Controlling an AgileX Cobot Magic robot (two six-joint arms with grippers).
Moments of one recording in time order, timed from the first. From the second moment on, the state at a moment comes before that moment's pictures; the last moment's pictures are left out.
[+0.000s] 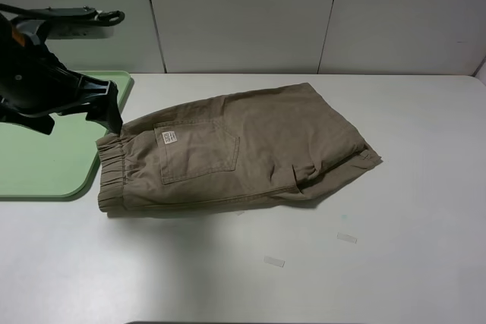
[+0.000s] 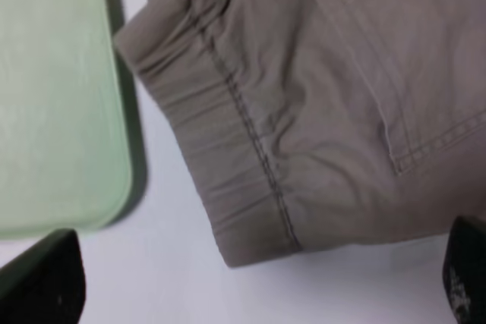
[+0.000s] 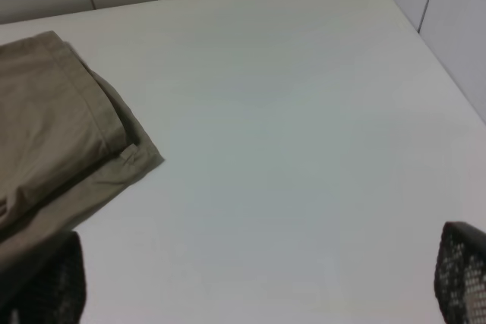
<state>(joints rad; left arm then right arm) -0.35 1.41 -0.90 0.11 0.67 -0.35 -0.13 -0.01 -0.50 -0.05 1.03 0.13</state>
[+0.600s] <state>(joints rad) -0.35 1.63 -0.90 0.17 0.55 -0.60 -0.13 -0.01 -0.50 -0.05 1.03 0.13</state>
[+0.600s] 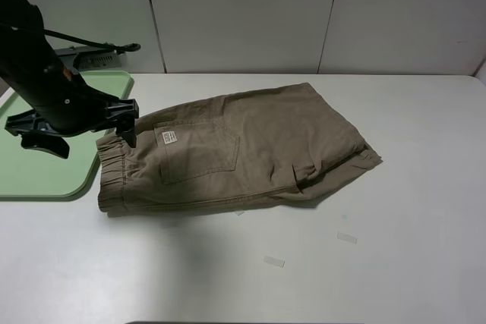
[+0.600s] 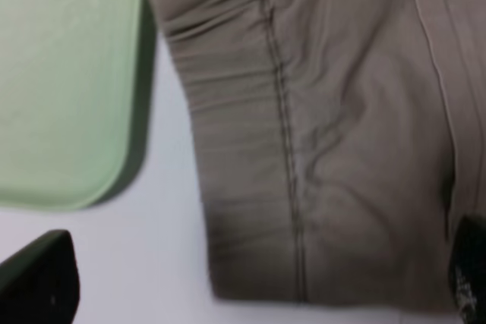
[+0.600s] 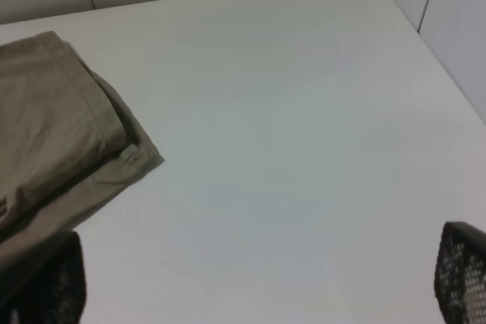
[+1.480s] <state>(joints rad) -0.39 1.91 -0.90 0.16 0.35 -0.68 -0.13 -0.01 -0.50 -0.05 1.03 0.13</state>
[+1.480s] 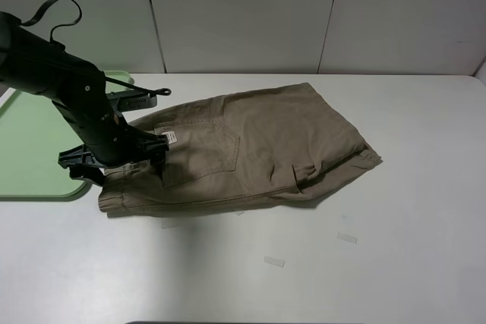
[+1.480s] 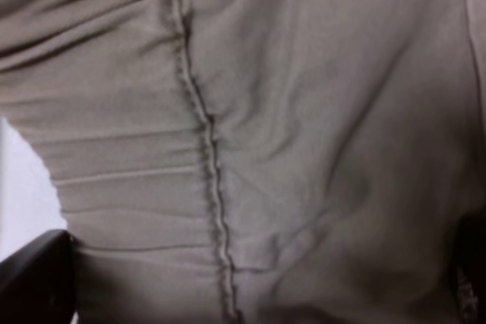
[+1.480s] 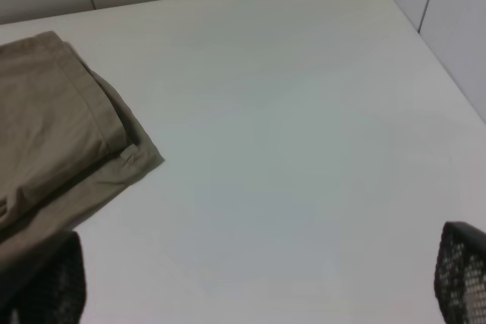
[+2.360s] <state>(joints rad) -0.40 1.98 -0.91 0.16 0.18 -0.67 -0.13 -0.01 -0.50 -0.05 1.03 0.13</state>
